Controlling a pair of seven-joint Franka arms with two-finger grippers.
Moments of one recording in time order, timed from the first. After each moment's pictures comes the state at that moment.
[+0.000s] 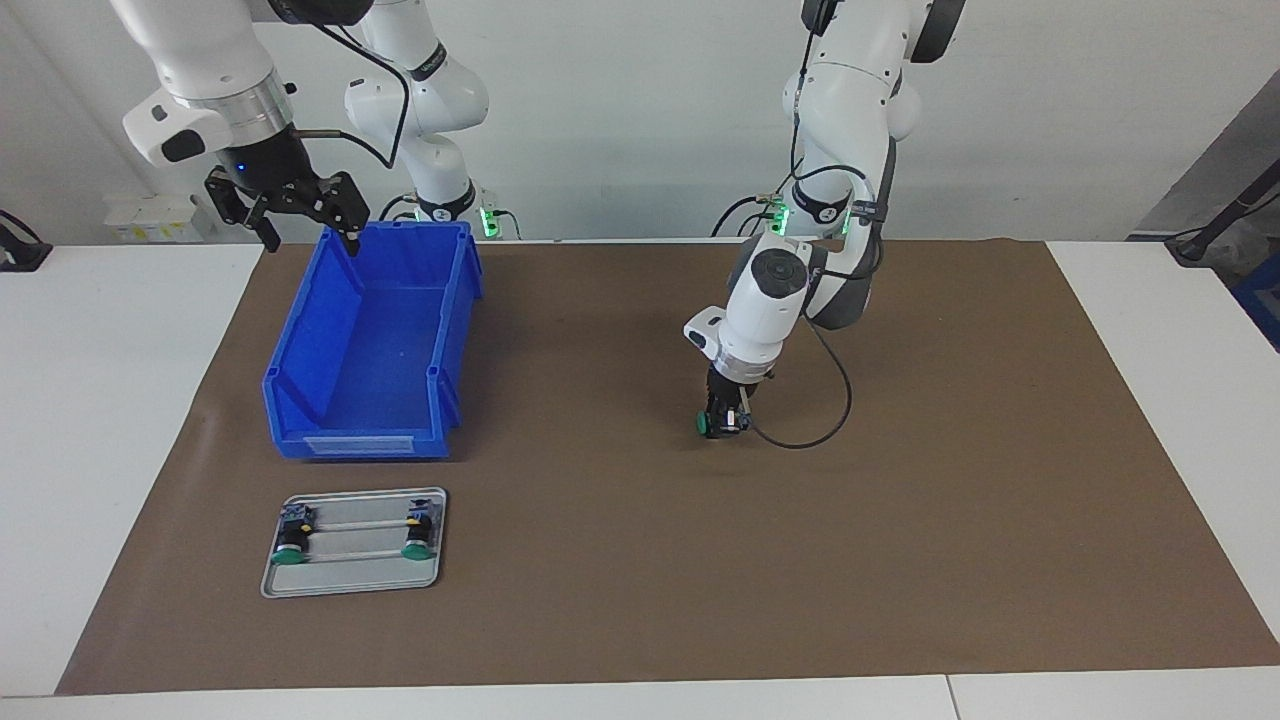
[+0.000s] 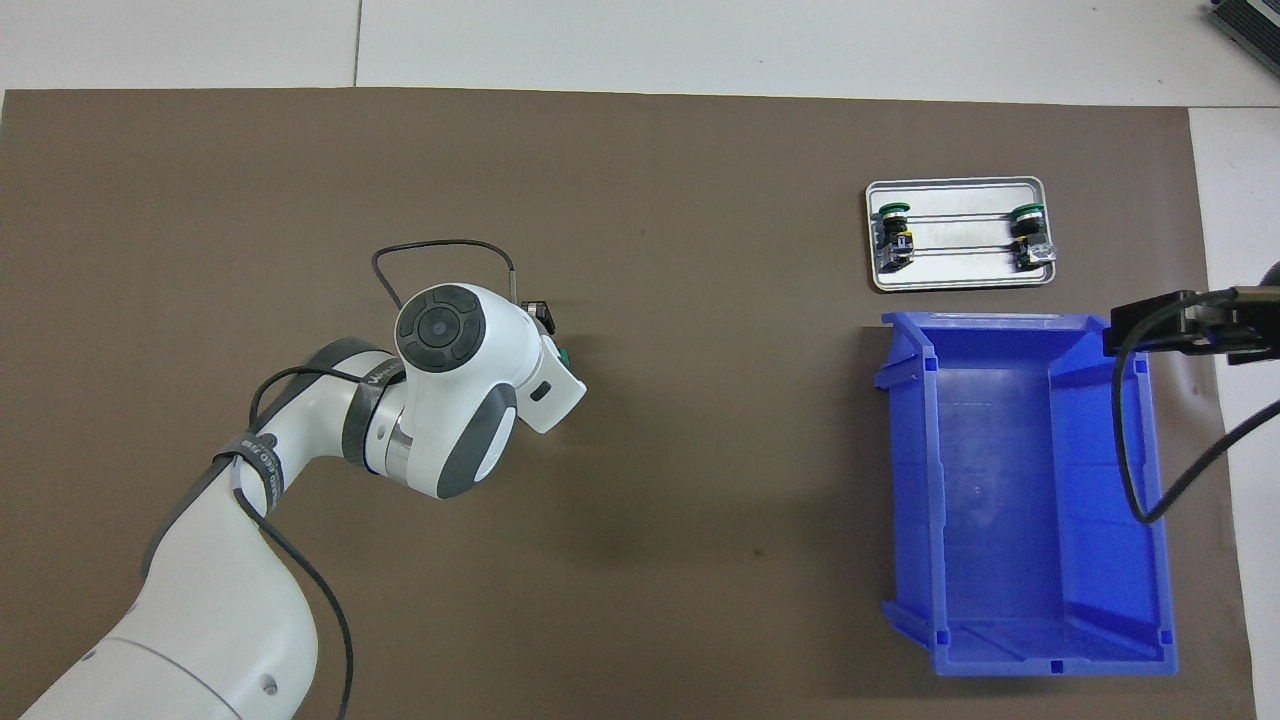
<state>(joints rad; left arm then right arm) -0.42 0.37 -0.12 -1.97 -0.09 2.46 1.18 0.14 -0.07 -0.11 -1.59 -0.03 1.53 0.12</state>
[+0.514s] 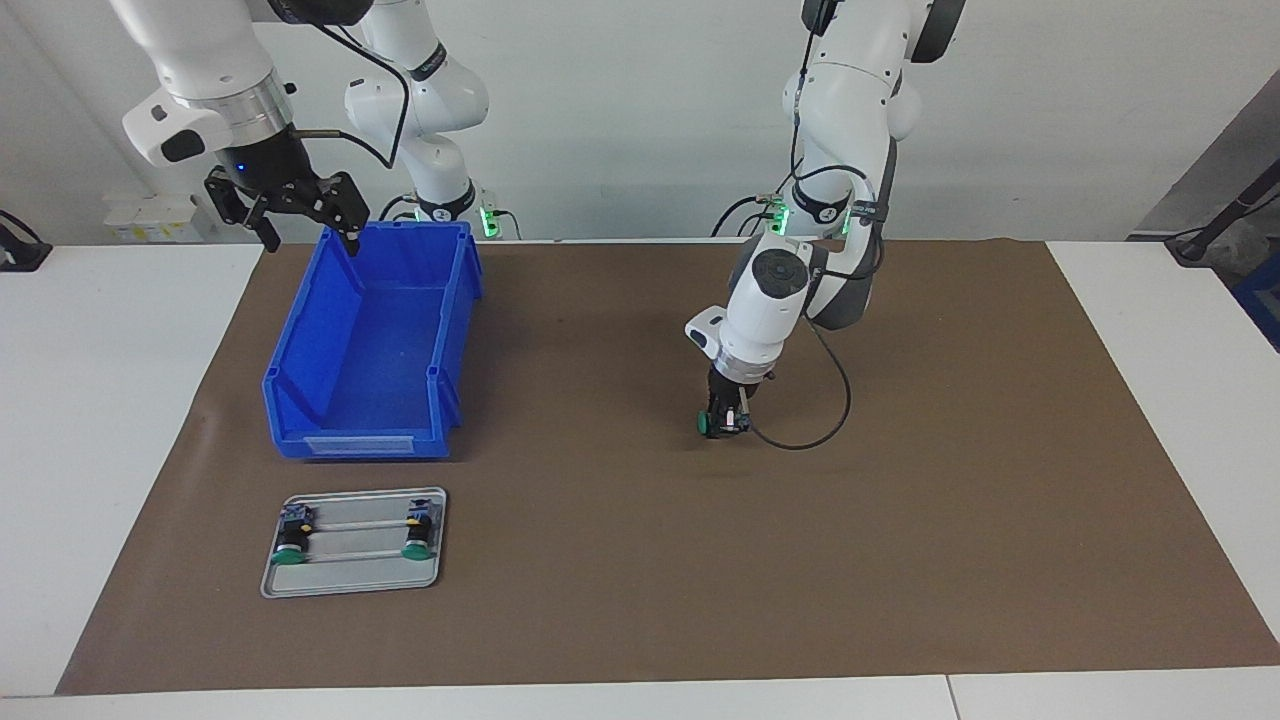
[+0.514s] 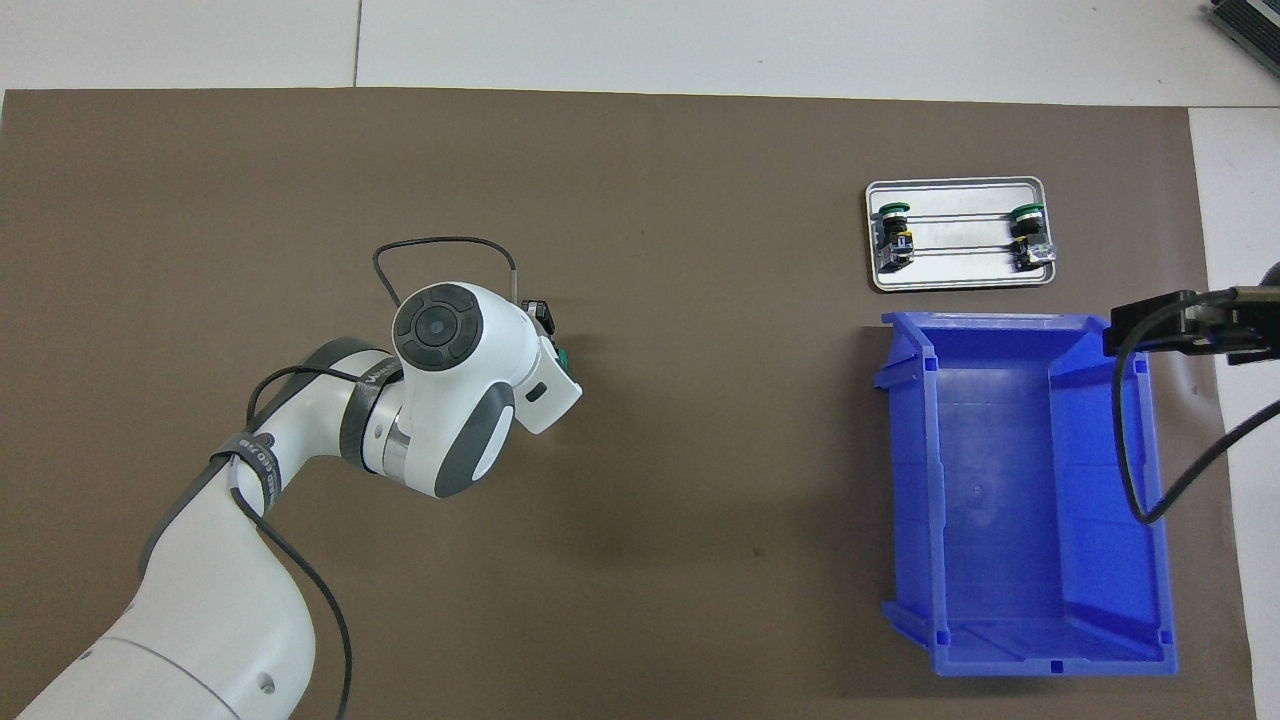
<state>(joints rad) -0.41 0.37 -0.12 -1.97 -0.08 2.46 1.25 0.14 -0.07 -0.11 -1.59 -0.03 1.53 0.12</state>
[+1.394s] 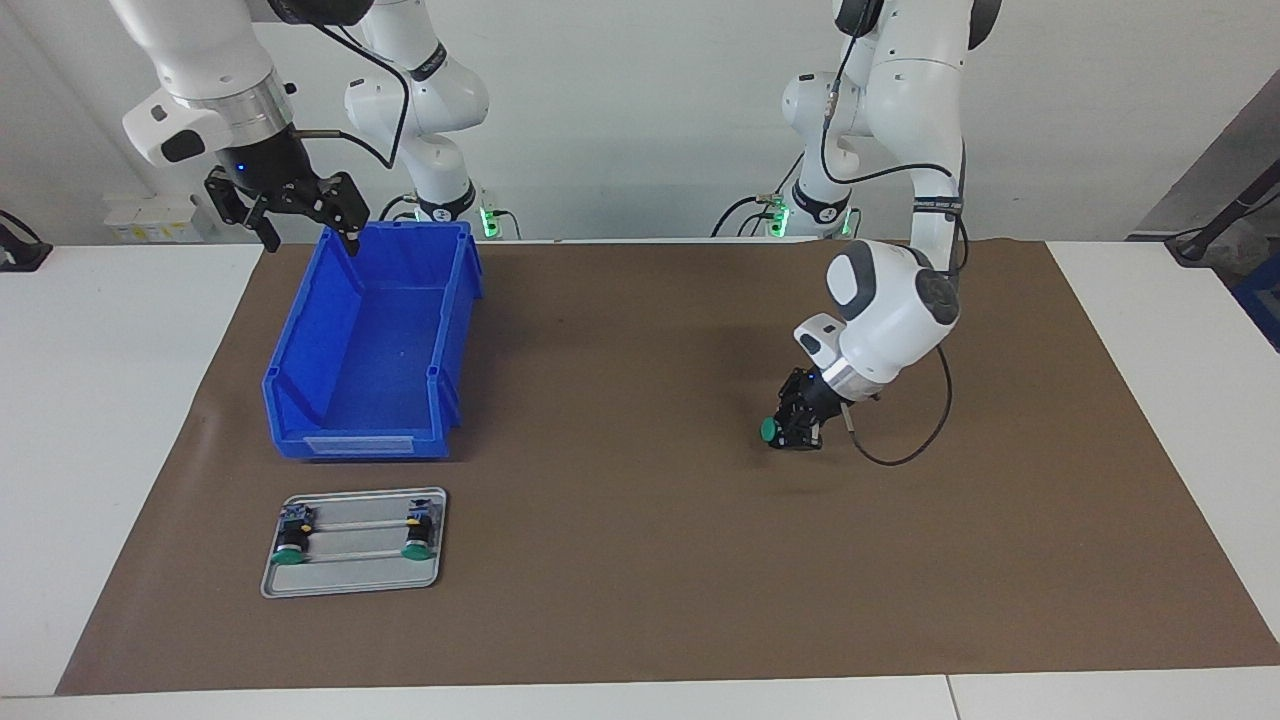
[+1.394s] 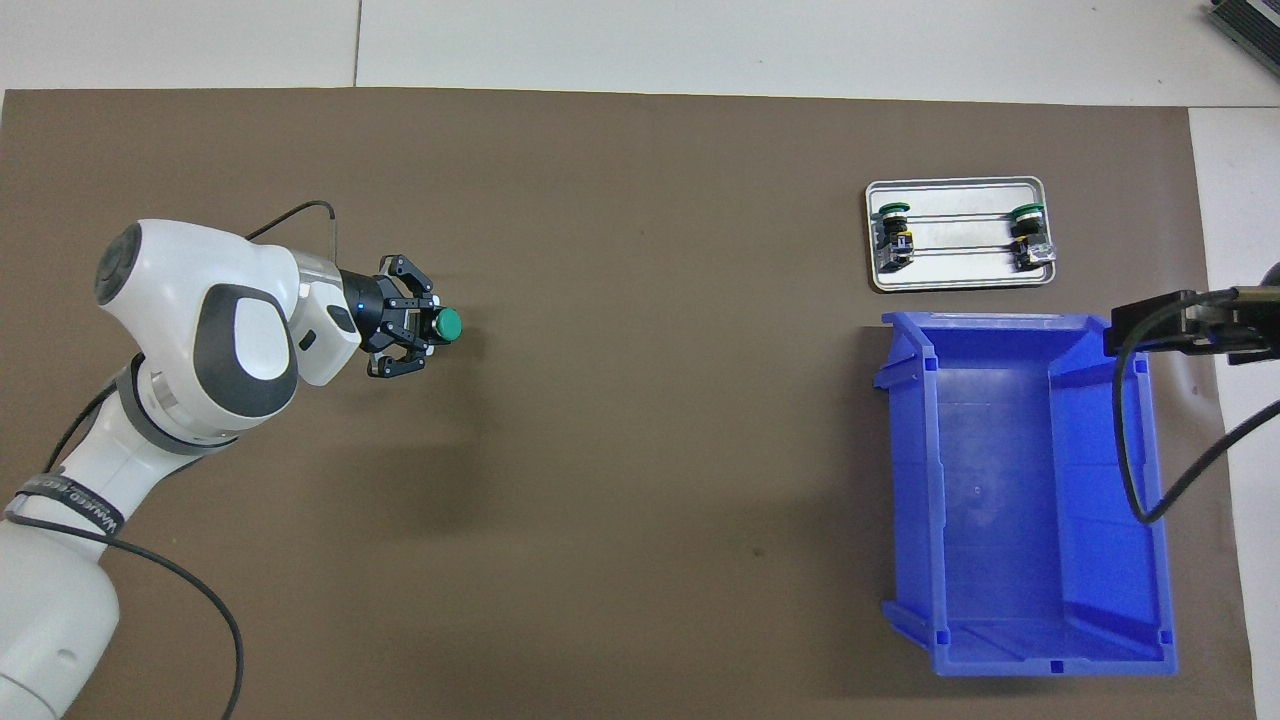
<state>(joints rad) -0.07 0.31 -0.12 -1.97 -0.71 2.27 2.05 0.14 -0.07 -0.11 -1.59 -0.03 1.53 0.12</state>
